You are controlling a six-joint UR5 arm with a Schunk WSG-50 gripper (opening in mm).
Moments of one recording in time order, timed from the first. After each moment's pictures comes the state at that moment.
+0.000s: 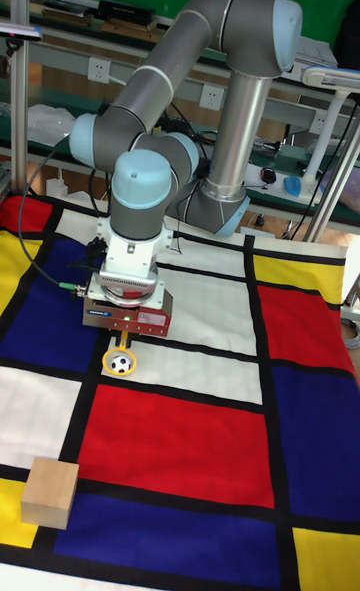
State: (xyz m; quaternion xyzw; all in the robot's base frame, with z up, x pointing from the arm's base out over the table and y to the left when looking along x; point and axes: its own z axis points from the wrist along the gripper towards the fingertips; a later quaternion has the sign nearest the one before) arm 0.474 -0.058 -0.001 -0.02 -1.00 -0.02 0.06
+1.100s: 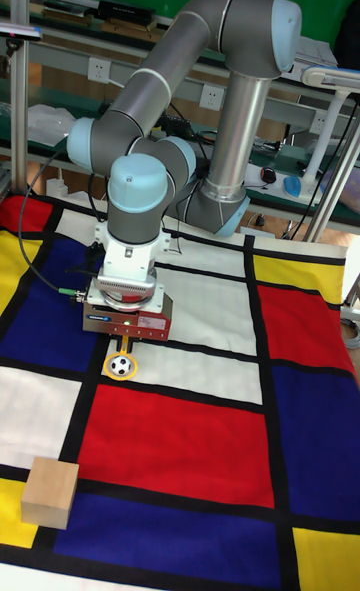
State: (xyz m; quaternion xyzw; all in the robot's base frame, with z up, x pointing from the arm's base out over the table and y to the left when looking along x) arm 0.479 -0.053 -0.006 -0.01 -1.00 -0.03 0.06
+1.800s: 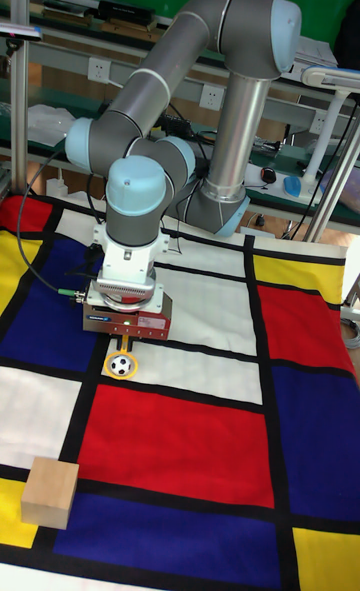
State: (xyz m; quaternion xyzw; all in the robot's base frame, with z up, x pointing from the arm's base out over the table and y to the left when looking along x) arm 0.477 -0.055 -0.006 -0.01 -1.00 -0.03 0.07
